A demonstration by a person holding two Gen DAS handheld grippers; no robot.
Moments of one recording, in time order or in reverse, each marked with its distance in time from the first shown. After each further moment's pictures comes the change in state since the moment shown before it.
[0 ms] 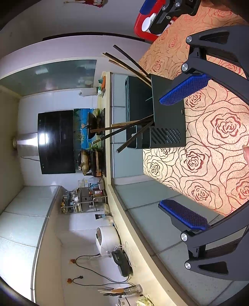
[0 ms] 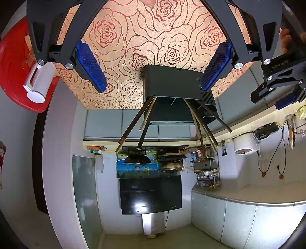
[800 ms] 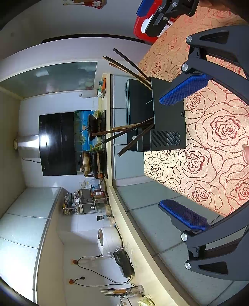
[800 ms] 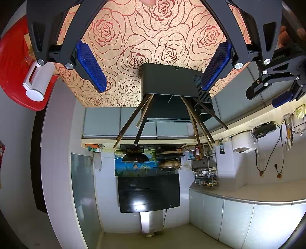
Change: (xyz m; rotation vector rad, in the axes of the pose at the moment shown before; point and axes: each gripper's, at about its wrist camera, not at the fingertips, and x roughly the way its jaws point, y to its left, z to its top) left arm -0.005 -0.005 -0.001 0.010 -0.007 -0.007; right arm -0.006 0.005 0.002 -0.004 -0.013 0.011
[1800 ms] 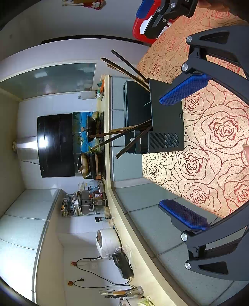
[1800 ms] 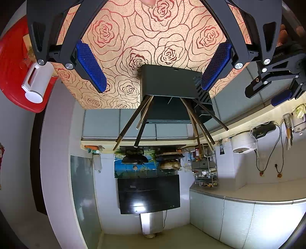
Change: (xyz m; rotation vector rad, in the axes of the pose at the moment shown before) left arm 0.000 -0.004 -0.002 -0.003 0.010 -0.007; right arm 0.001 0.000 -0.003 0.005 0.005 0.004
